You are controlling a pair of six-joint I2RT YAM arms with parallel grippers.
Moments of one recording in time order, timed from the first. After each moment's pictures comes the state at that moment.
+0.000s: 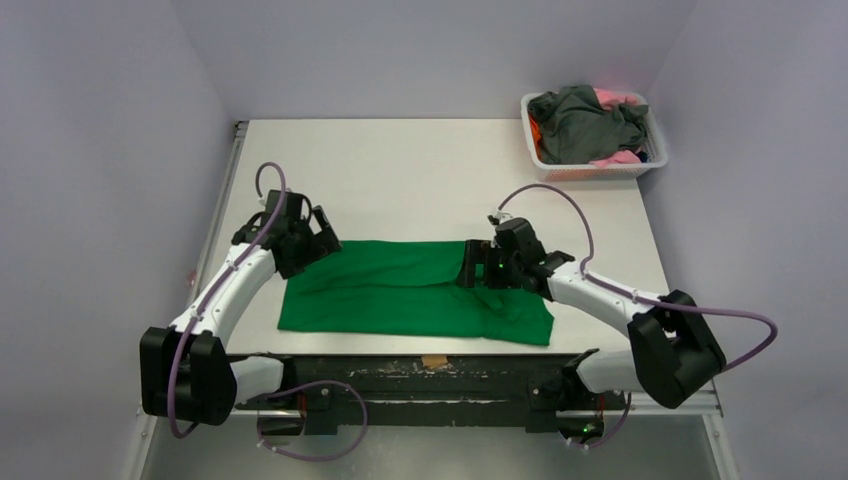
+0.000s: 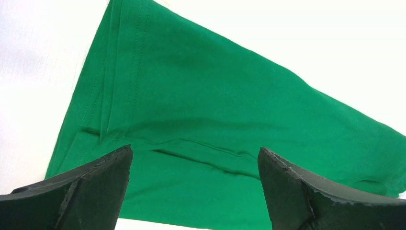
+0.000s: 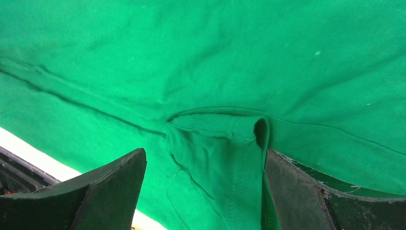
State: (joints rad) left arm -0.14 1.22 0.85 -0.65 -0.04 -0.65; right arm 0.54 1.32 0.66 -0.20 -0.12 0.56
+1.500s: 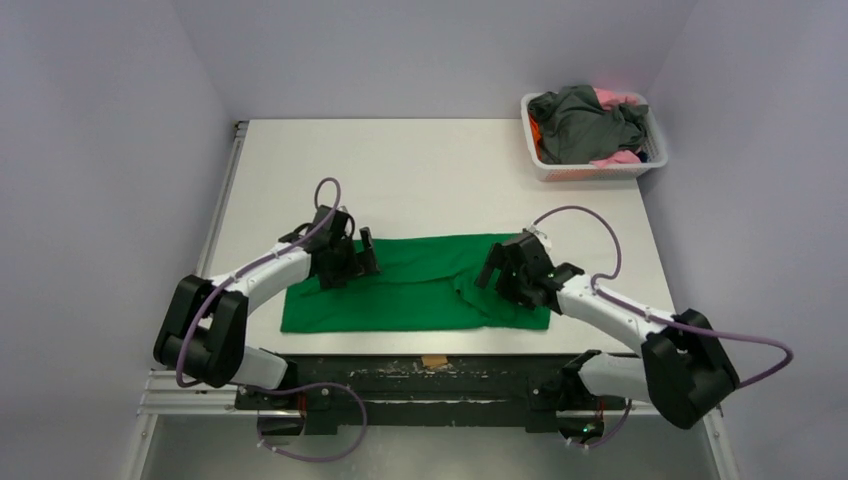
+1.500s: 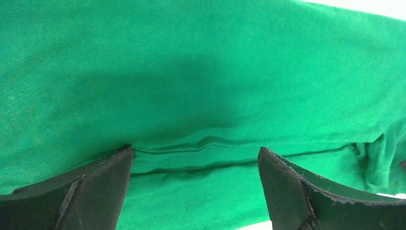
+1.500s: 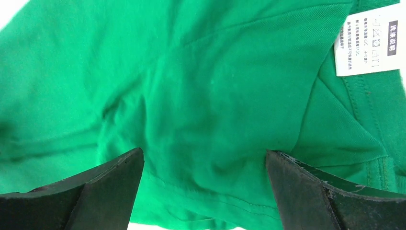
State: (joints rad) left arm -0.36 1.43 0.75 -0.41 0.10 -0.65; right arm 0.59 1.17 0.54 -0.36 0.14 0.92
